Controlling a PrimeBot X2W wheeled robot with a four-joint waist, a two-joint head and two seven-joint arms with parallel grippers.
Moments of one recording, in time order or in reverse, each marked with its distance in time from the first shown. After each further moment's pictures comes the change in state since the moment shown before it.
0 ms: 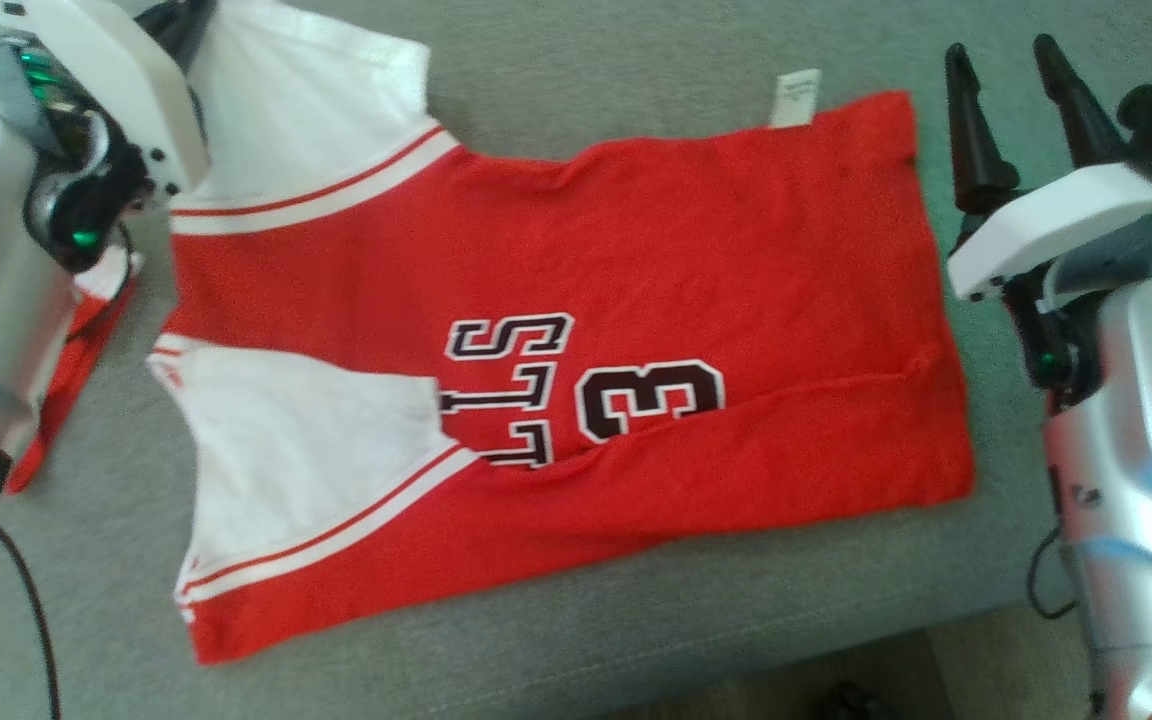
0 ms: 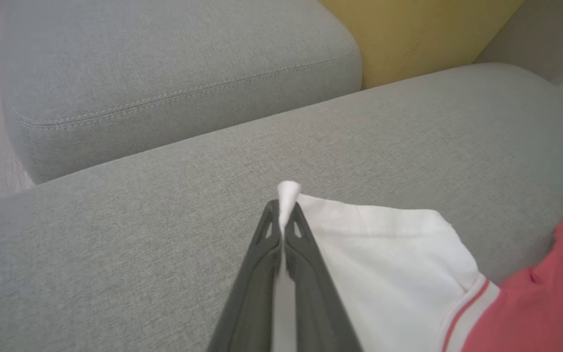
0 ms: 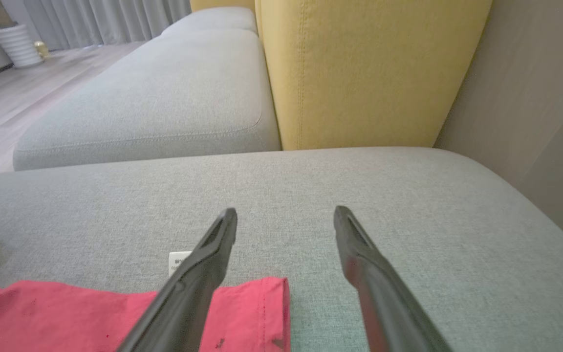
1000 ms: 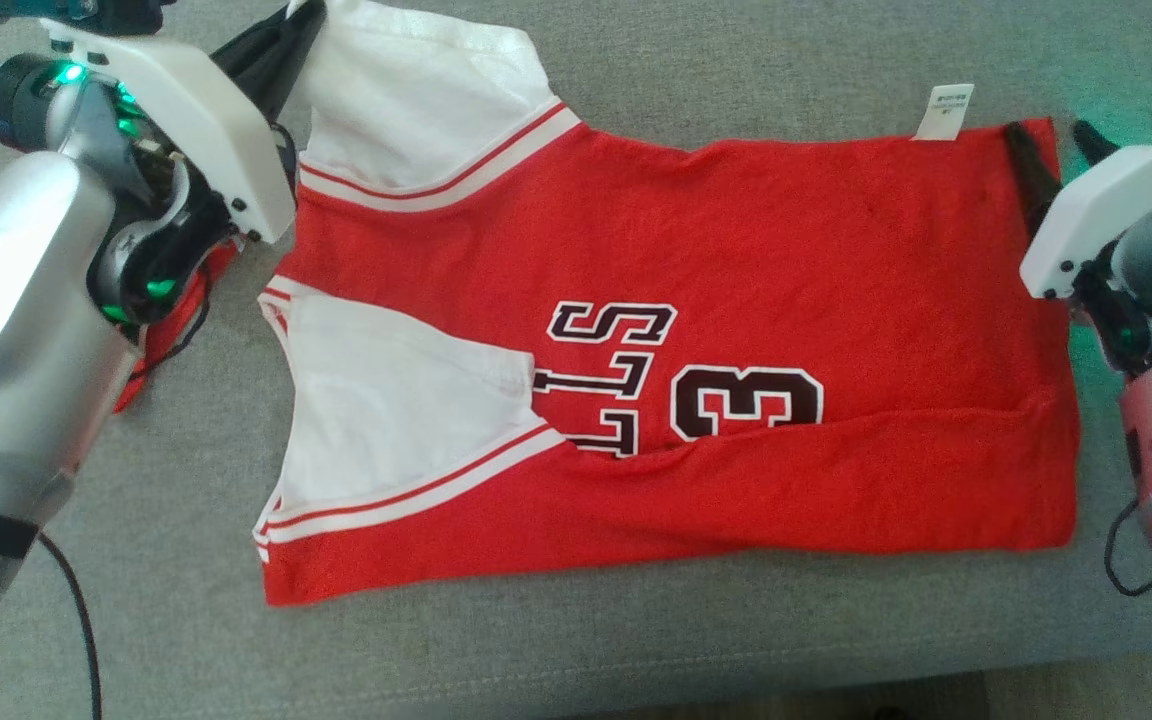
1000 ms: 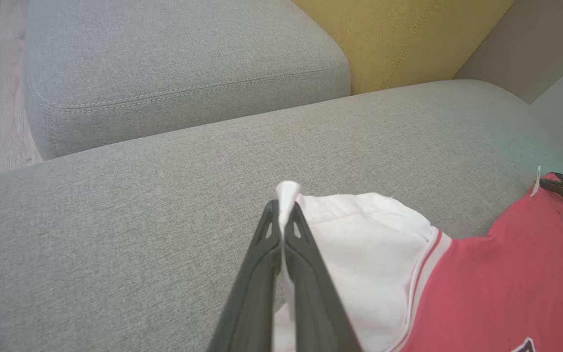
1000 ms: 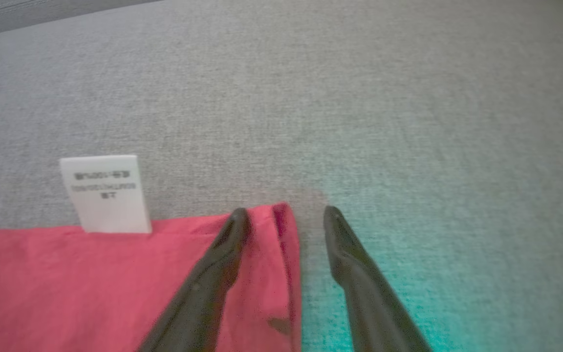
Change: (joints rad) left arm 0.132 0.047 -0.005 -0.378 -0.061 0.080 -0.008; right arm -0.129 -0.148 0.034 0.318 0.111 0.000 0.246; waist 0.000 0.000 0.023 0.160
